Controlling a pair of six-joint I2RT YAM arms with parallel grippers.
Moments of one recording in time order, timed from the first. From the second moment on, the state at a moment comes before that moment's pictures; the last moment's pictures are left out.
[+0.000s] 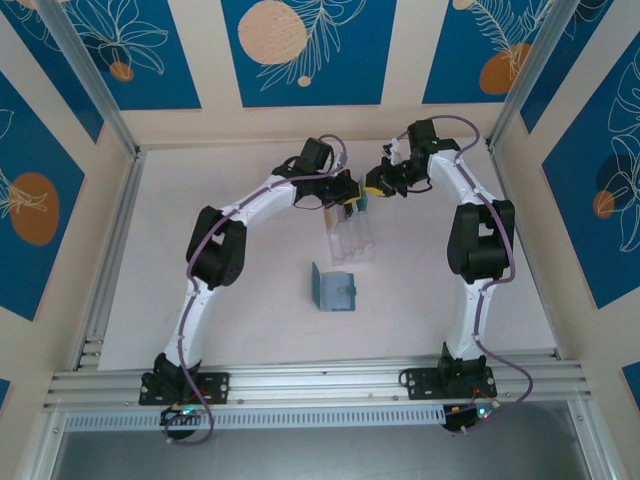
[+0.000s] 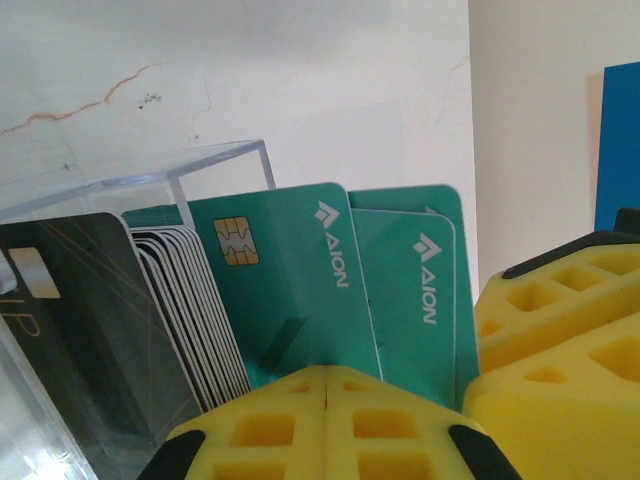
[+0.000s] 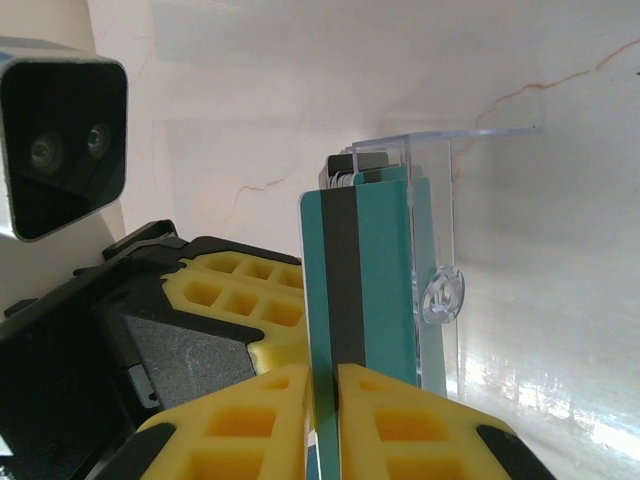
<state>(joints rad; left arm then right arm) -0.59 2.36 2.04 -0.42 0.61 -0.81 0.12 2.09 1.81 -0.91 -0.78 0.35</state>
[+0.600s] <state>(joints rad) -0.59 2.36 2.04 -0.42 0.61 -0.80 0.11 2.09 1.80 -0.90 -0.79 0.35</state>
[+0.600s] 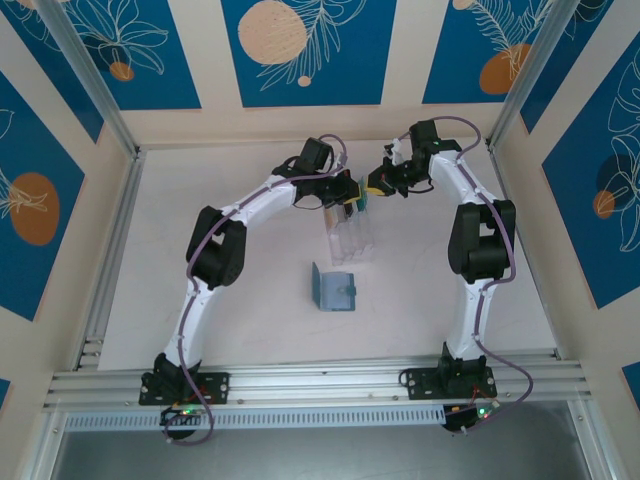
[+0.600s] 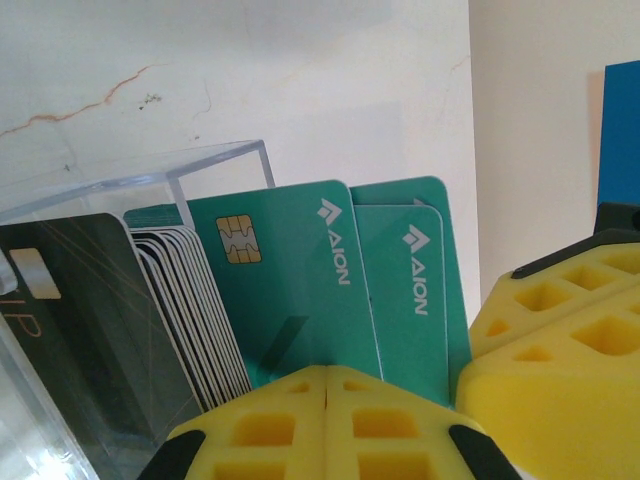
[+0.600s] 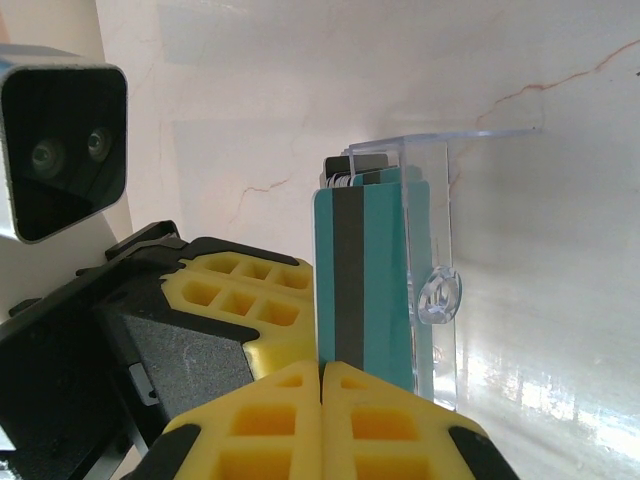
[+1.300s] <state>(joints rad) -0.58 2.35 2.02 -0.40 0.61 -0.81 0.16 2.08 1.83 -0.96 -0.57 0.33</state>
